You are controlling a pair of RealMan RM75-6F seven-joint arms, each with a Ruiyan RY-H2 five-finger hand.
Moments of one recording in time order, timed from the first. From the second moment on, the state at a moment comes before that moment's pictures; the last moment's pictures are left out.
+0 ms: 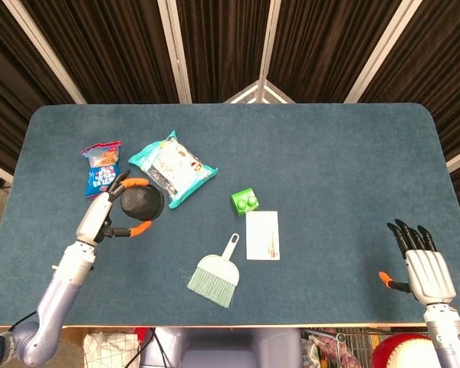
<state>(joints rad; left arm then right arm) -0.45 -1.31 -0.29 -1.88 1.35 1.19 -0.37 0.13 -1.13 0.05 -1.65 -1.45 1.36 -0.02</state>
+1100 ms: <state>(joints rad) -0.47 -1.46 -0.20 -1.48 1.20 1.05 -0.29 0.14 -1.12 0.04 -1.65 -1.46 1.35 0.01</state>
